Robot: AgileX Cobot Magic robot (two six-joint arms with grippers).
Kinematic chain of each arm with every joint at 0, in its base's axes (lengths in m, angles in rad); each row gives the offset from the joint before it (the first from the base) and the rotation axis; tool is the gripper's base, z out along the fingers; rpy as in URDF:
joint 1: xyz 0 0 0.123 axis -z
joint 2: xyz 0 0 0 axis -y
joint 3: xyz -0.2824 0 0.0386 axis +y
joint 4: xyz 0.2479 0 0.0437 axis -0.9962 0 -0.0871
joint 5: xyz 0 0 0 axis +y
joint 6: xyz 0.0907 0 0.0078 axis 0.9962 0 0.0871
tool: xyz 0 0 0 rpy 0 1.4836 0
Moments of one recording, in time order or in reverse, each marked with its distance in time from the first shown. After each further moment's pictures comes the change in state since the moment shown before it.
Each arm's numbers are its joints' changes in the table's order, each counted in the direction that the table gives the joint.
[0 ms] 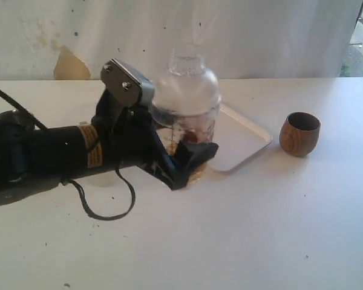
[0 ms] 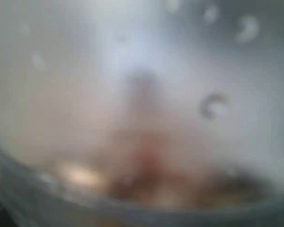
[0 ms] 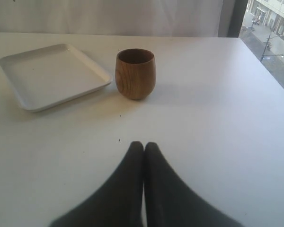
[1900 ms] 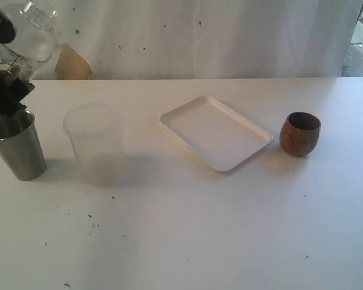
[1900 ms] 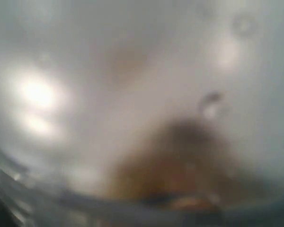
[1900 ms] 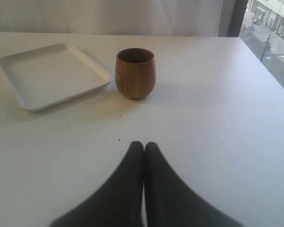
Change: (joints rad) left arm -0.486 0.225 -0.158 -0.143 0.733 0.450; right arm 0.000 0.000 0.001 0.000 0.000 0.000
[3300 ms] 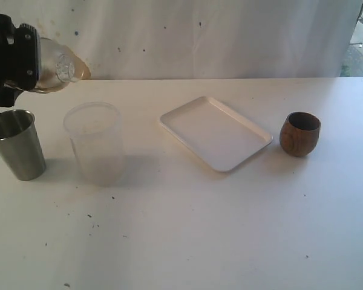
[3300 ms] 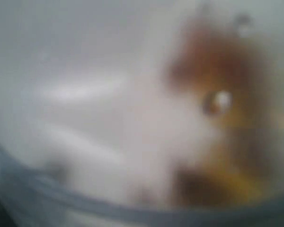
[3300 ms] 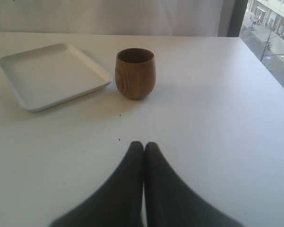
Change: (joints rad) left arm -0.049 -0.169 -0.099 -0.357 -0.088 0.467; right arm 0.000 0.000 0.000 0.000 0.000 0.000
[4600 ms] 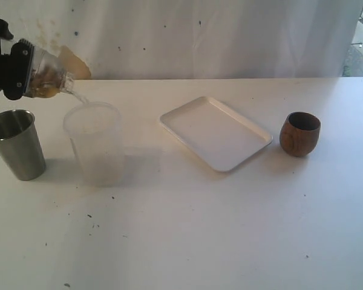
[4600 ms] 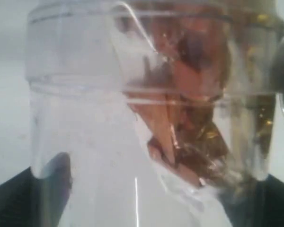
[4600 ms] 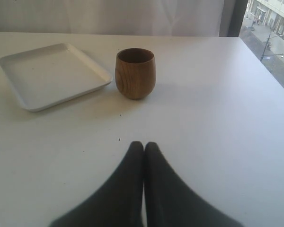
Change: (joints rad) left arm -0.030 -0.035 -0.025 -0.232 0.056 0.018; right arm 0.000 0.000 0.000 0.000 0.000 0.000
